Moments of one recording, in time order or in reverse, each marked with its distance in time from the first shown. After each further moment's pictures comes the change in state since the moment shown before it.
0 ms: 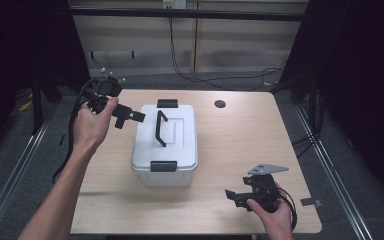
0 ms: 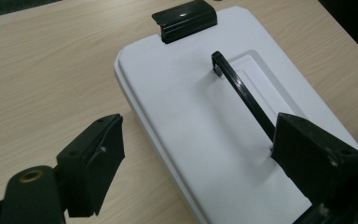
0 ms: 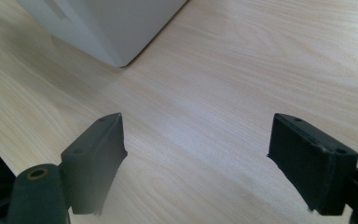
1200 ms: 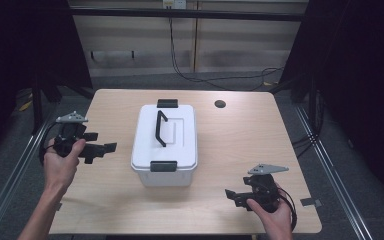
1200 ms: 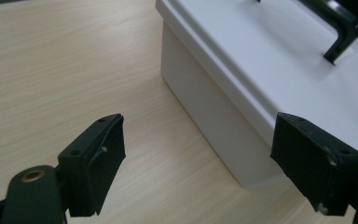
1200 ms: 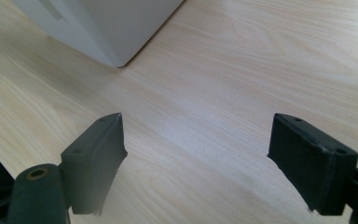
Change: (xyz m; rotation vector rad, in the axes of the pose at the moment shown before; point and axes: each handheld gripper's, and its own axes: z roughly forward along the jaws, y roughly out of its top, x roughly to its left) left arm 0.042 -0.122 -0.011 -0.167 0.003 0.025; right arm -0.001 0.000 0.001 0.000 -0.005 0.009
